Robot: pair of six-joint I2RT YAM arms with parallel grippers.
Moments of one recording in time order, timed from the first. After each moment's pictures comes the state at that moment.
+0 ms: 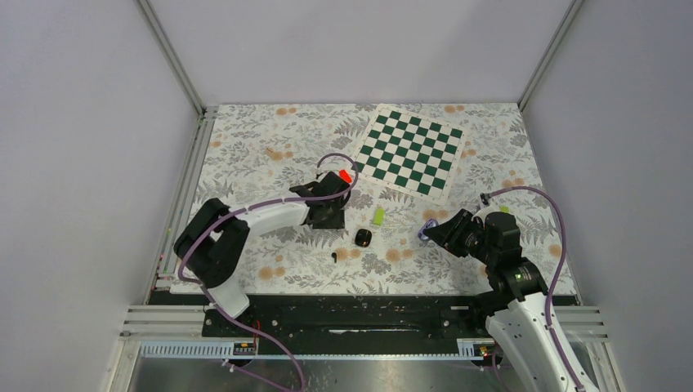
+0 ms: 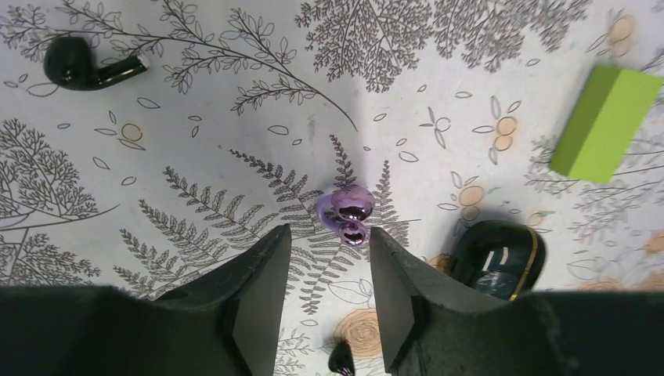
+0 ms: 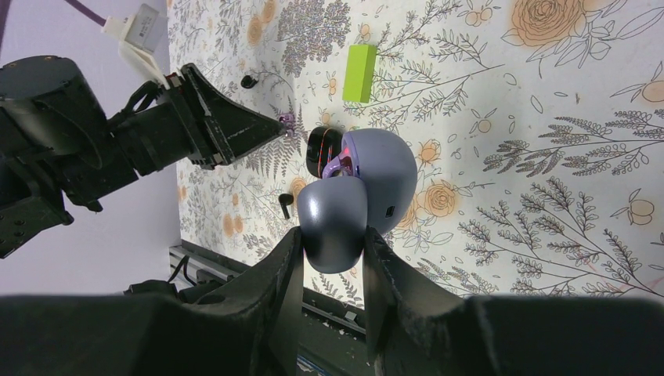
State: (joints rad) left arm -0.74 1.70 1.02 -0.44 -0.17 -0.66; right arm 0.23 0.47 0.45 -0.51 -0.33 0.82
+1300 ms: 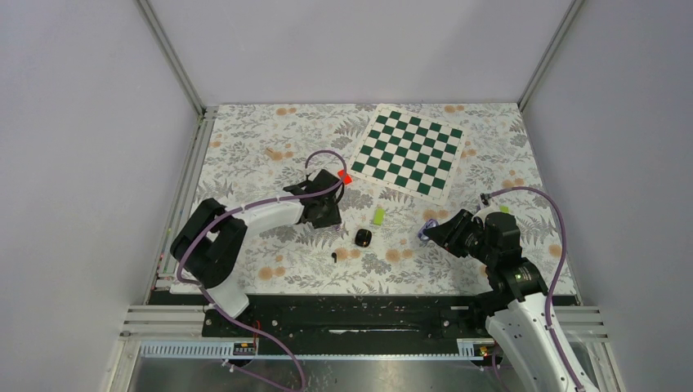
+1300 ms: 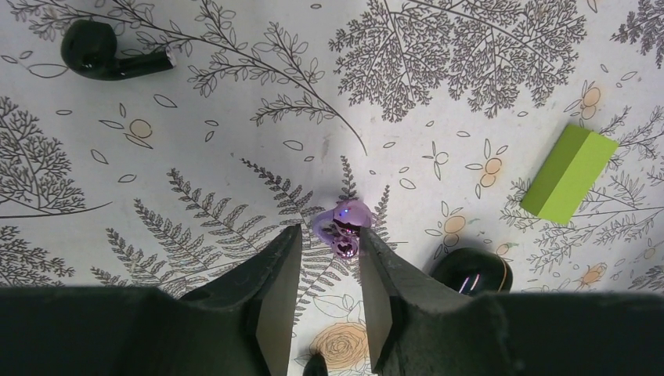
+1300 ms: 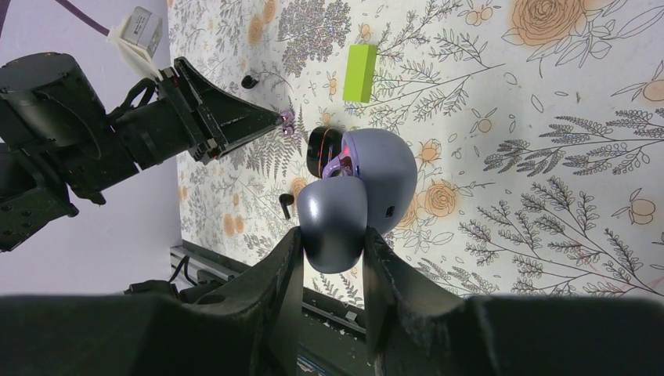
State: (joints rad) left arm -0.67 1.67 0.97 -0.38 -0.13 -0.82; right arm 0.23 0.47 0.45 -0.51 -0.33 0.83
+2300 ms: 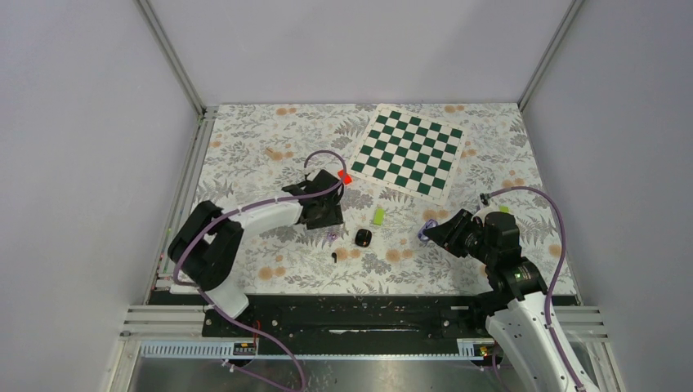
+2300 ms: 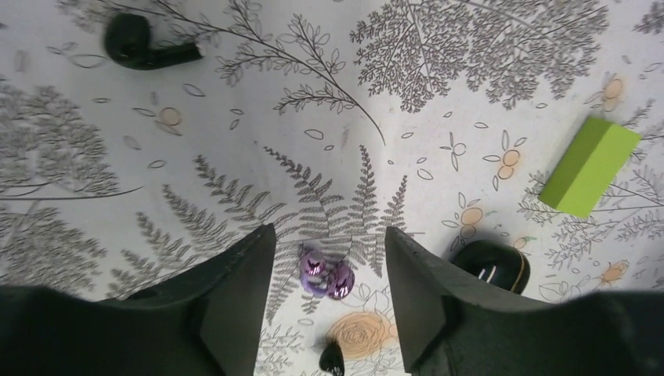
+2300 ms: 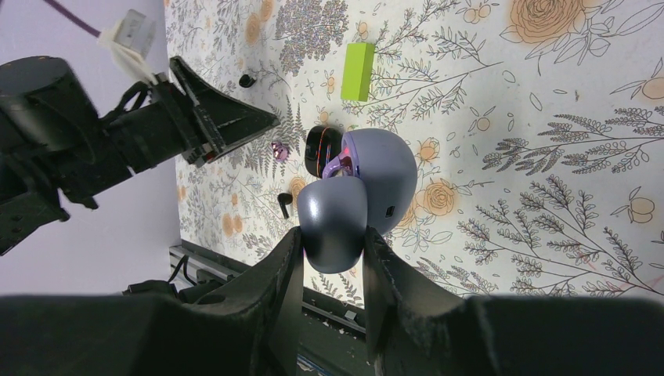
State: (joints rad) left arm -0.68 1.67 0.98 -0.40 -0.14 -0.80; right arm 0.23 0.48 0.44 -0.51 -0.34 0.83
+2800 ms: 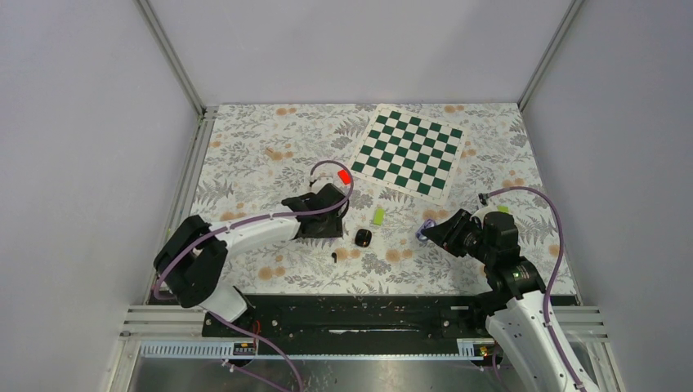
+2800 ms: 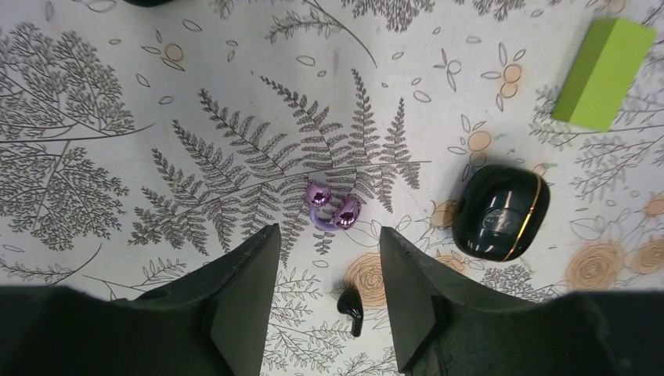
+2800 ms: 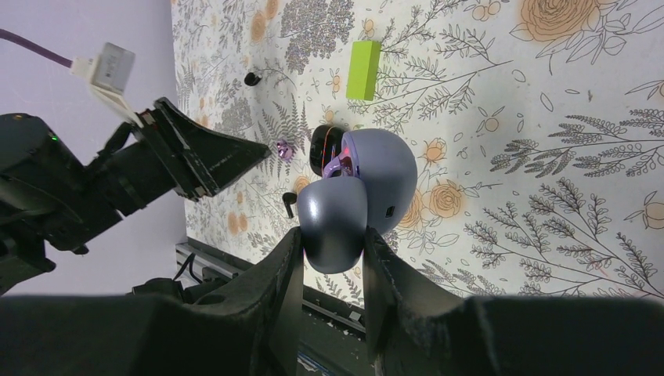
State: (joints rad) left arm -0.79 1.51 0.92 -0.48 -0.28 -0.77; right arm 0.23 0.49 0.43 -0.48 -0.35 0.84
